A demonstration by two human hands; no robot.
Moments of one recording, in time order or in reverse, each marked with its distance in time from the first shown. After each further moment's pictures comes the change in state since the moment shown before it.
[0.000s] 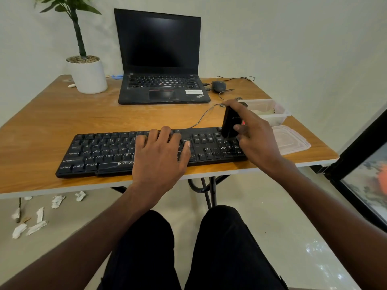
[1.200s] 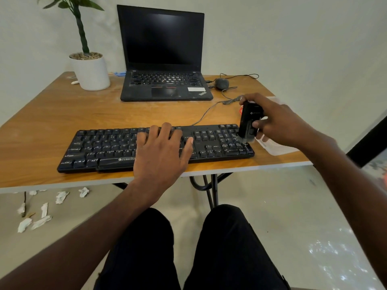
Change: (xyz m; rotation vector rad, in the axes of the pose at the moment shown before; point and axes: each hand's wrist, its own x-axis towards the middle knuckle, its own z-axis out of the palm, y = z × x) left_hand 0.002 0.002 0.001 0.004 -0.038 -0.018; right_hand 0.032 0.019 -0.055 -0.004 -0.354 0.121
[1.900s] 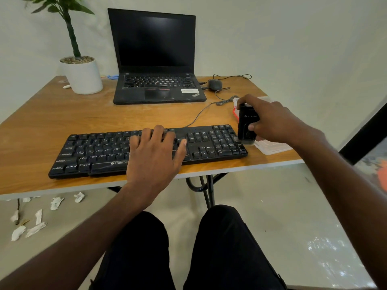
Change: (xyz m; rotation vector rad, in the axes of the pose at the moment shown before) left_hand 0.000 0.000 0.001 -0.011 0.007 0.016; right_hand -0.004 -0.015 -0.007 -0.249 0.012 0.112
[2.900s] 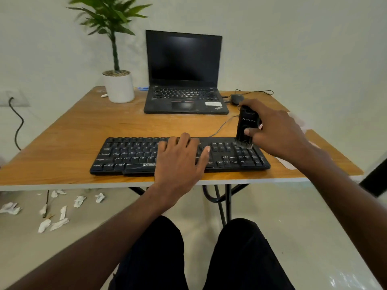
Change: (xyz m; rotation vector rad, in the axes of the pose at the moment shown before) left_hand -0.002 -0.006 -0.003 -0.131 0.042 -0.030; right_hand -0.007 -0.056 0.012 0.020 0.189 -0.132
